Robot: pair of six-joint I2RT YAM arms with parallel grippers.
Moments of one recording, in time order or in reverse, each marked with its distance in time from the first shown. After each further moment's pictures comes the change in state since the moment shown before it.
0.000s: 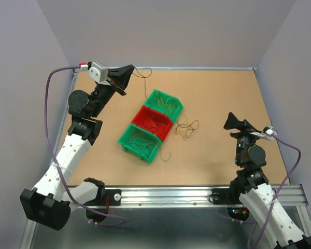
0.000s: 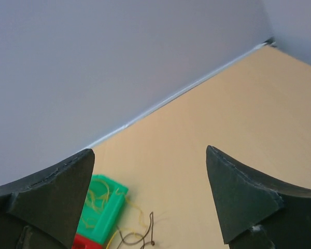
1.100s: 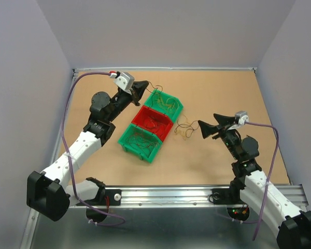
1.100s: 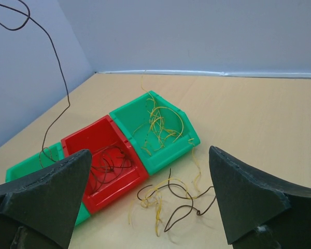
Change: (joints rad) left arm -0.136 0.080 -0.109 -0.023 -0.051 0.143; right arm 0.000 0.326 -0.001 0.310 -0.762 -0.185
